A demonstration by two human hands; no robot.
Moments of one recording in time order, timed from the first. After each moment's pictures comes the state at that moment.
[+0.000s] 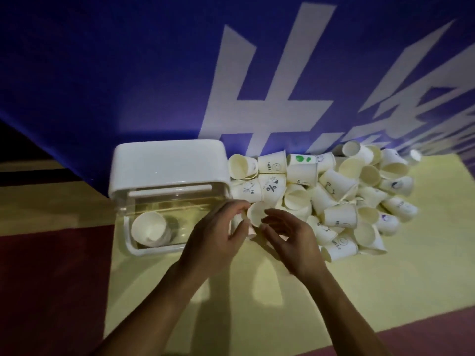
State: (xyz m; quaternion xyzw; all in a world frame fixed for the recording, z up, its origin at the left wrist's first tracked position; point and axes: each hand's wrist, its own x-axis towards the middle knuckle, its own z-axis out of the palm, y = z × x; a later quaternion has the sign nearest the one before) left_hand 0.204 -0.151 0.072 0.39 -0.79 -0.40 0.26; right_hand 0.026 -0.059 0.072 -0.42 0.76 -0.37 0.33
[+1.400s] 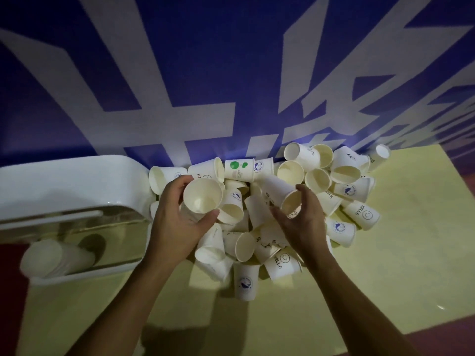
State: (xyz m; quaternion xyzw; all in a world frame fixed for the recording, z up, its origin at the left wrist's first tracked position) left_hand 0.033 -0.158 0.057 0.51 -0.69 -0.40 0.31; right_hand -0.214 -0.051 0.018 -0.38 0.86 -0.30 0.16
